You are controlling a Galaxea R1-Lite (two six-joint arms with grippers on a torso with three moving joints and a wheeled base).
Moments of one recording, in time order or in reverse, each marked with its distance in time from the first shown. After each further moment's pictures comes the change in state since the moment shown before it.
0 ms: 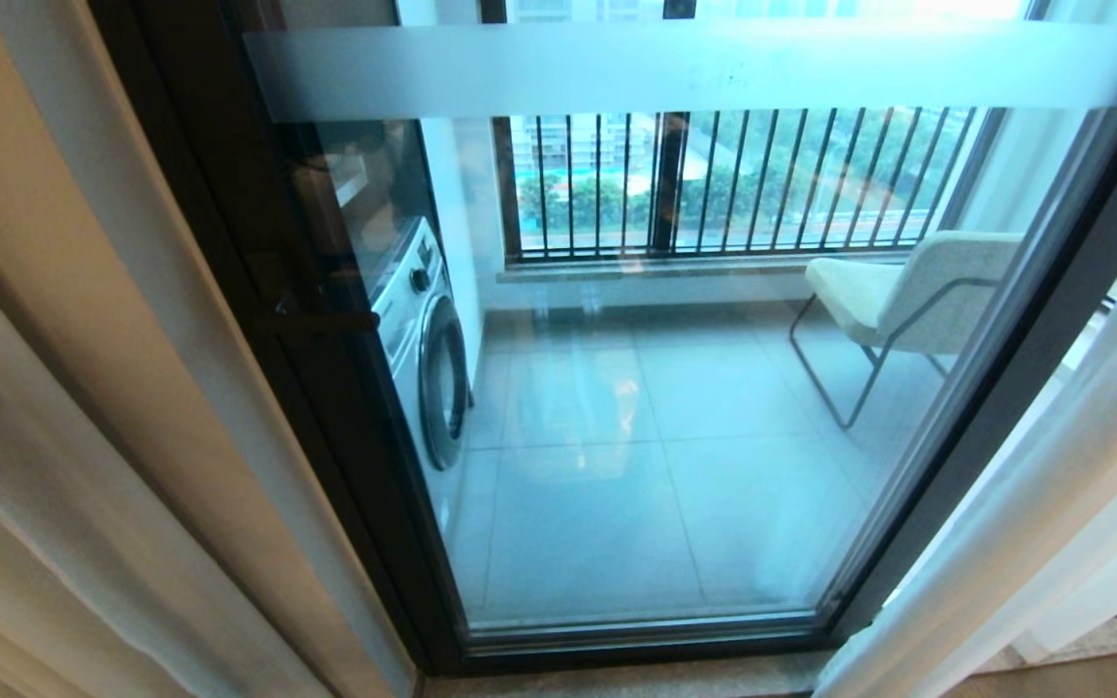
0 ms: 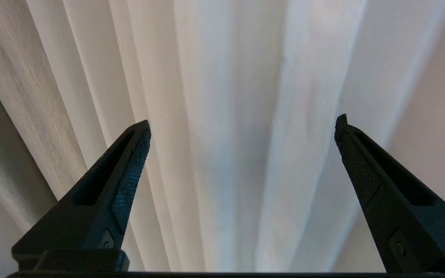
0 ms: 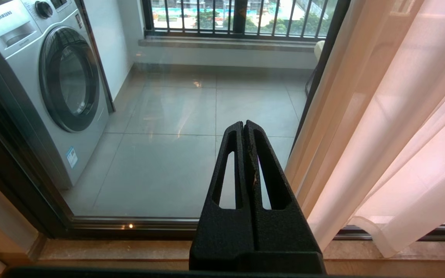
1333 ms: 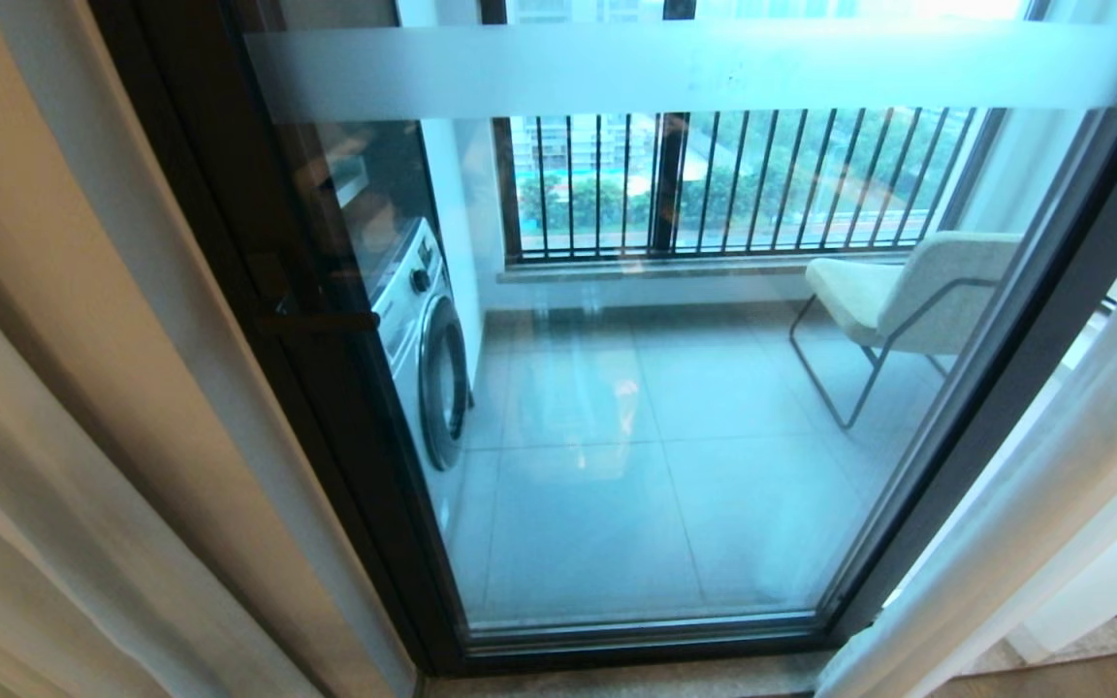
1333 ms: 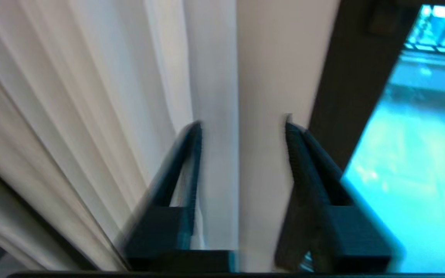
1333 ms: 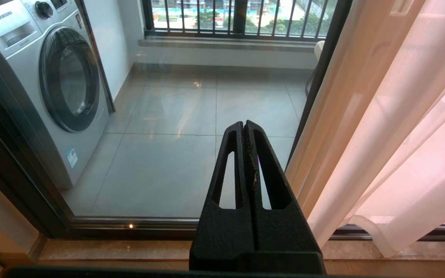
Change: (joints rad) left arm -0.198 -0.607 0.352 0.390 -0.129 0.050; right arm 0.000 0.000 0.000 0.000 0.000 0.000
